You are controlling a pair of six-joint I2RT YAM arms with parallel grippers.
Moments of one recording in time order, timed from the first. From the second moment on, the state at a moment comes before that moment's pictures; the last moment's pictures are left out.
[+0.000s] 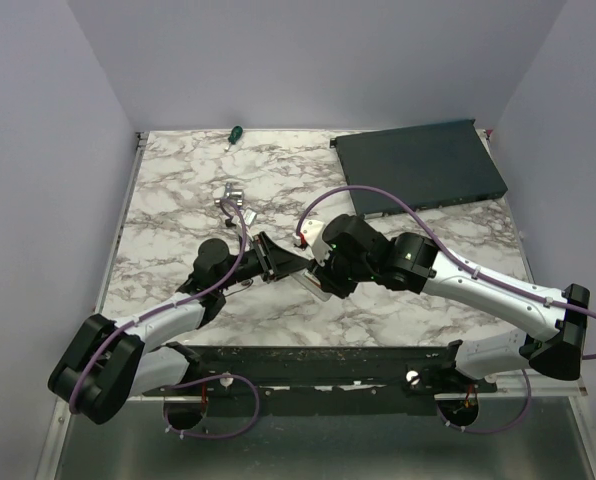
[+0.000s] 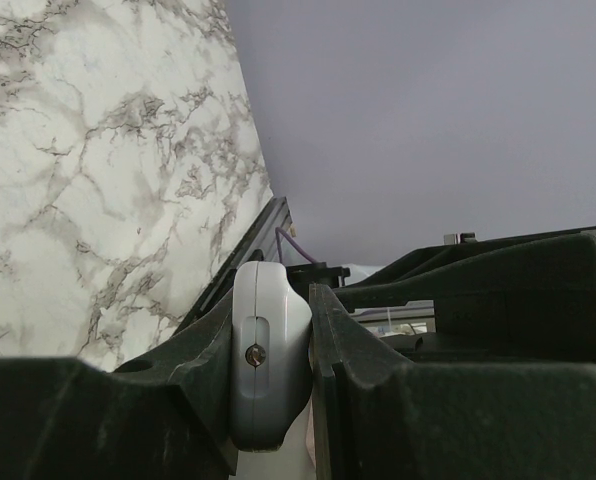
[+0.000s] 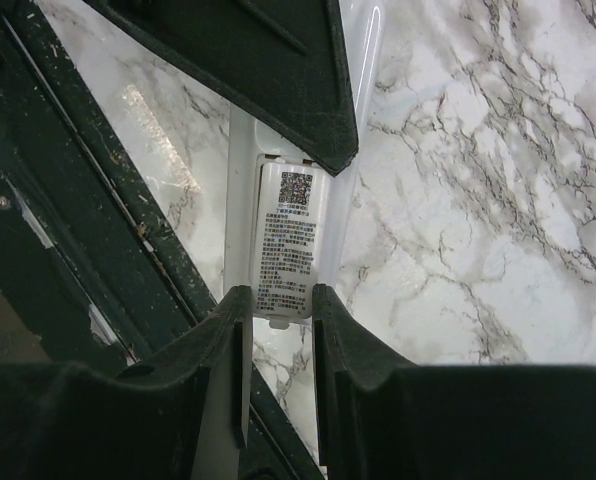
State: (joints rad) left arm -0.53 1.15 0.33 0.78 0.61 -1.28; right arm 1.08 1.33 1.28 -0.81 0.04 -0.04
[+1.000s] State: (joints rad) left arm -0.54 1.16 0.33 0.79 0.61 -1.28; right arm 1.08 1.35 1.27 -0.80 0.04 -0.04
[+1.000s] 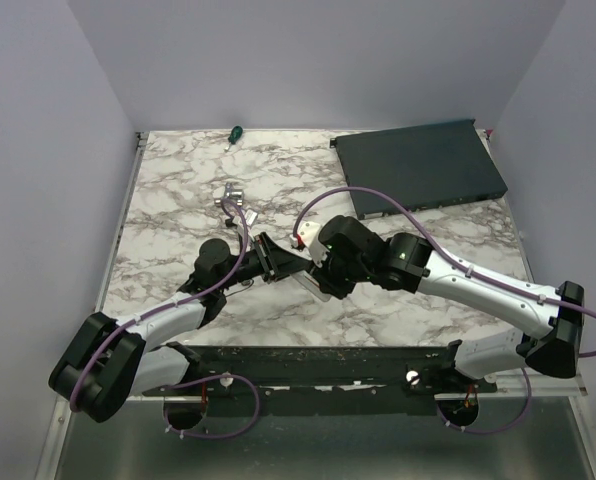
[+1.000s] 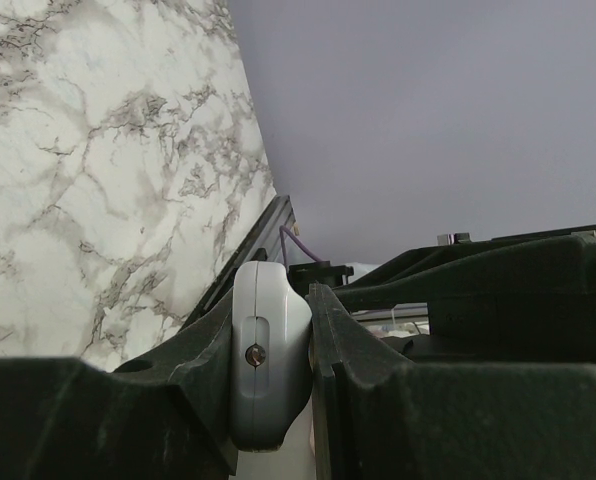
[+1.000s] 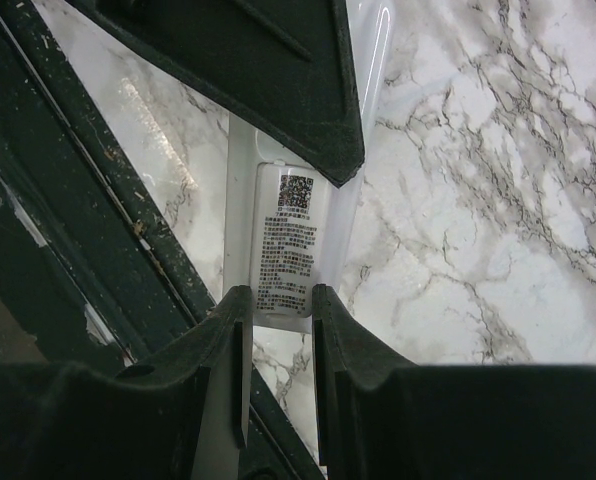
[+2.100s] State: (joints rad) left arm -0.54 1.16 0.33 0.78 0.61 -1.27; right arm 1.08 1.37 1.27 -0.81 0.03 -0.04
